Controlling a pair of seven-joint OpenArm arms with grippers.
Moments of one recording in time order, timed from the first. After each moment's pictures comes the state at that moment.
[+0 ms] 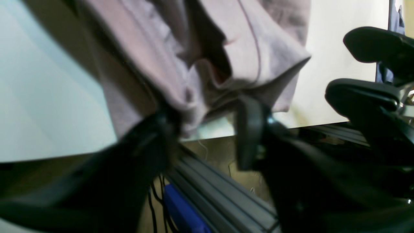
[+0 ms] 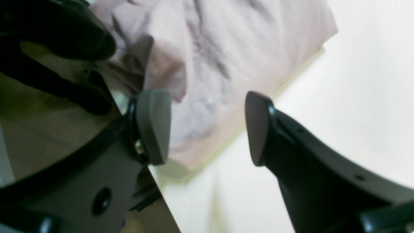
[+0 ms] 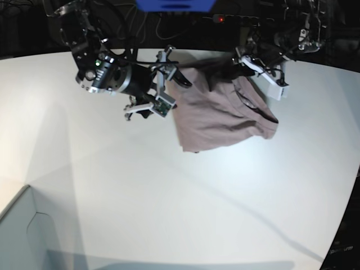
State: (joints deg) left arm 25.8 -13.0 -4.8 97.8 -51.4 -9.0 48.2; right arm -11.1 10.5 -17.9 98.8 7.4 39.2 -36.0
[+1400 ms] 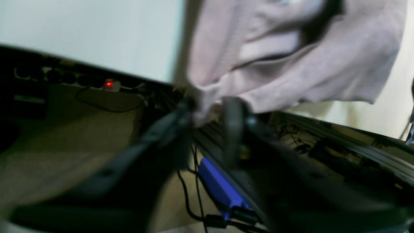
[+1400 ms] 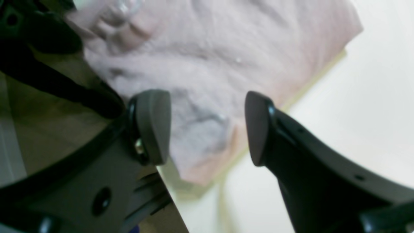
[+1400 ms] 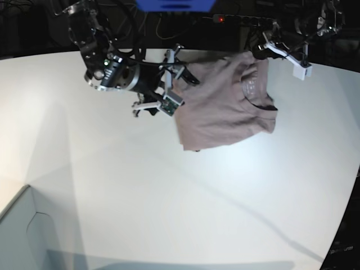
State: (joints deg) left arm 31.9 -15.7 -13.3 93.6 -51.7 -9.1 48.4; right arm -11.1 7.5 -18.1 96.1 7.5 39.2 -35.9
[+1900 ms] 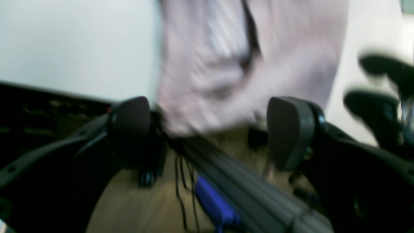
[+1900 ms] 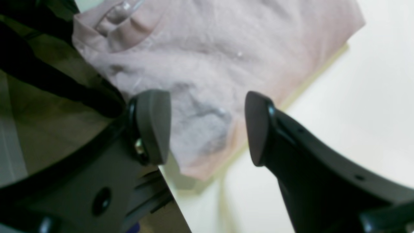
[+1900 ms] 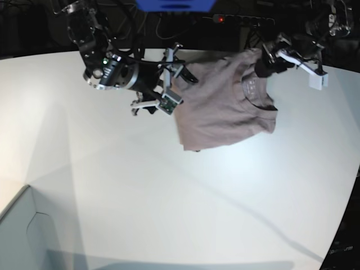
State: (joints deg) left arm 32.2 -12.6 -19.9 102.9 -51.6 -8.9 48.1; right arm -11.5 8.0 -18.0 96.3 7.4 39.2 -35.9
